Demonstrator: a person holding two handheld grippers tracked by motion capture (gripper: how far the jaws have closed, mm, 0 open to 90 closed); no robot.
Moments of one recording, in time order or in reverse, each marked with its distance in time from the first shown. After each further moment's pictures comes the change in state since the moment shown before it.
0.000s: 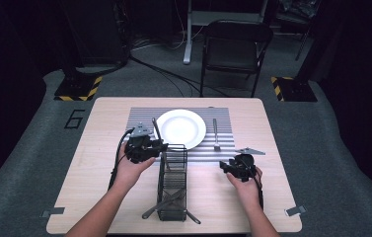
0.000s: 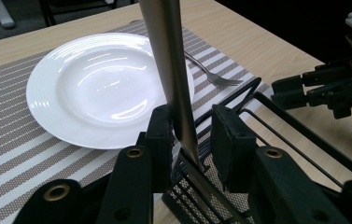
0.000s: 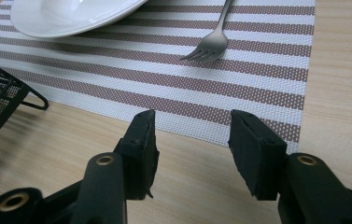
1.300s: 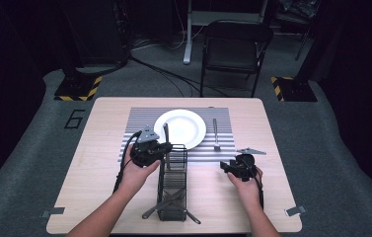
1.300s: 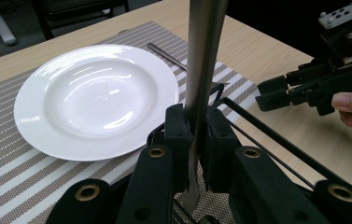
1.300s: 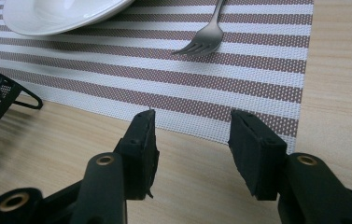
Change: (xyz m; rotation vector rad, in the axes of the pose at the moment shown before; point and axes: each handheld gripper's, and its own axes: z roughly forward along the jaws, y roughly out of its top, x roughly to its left) left arm -0.026 0.006 -0.002 -0.014 0.009 0.076; right arm -0.006 -0.002 0.003 0.014 0.009 0.027
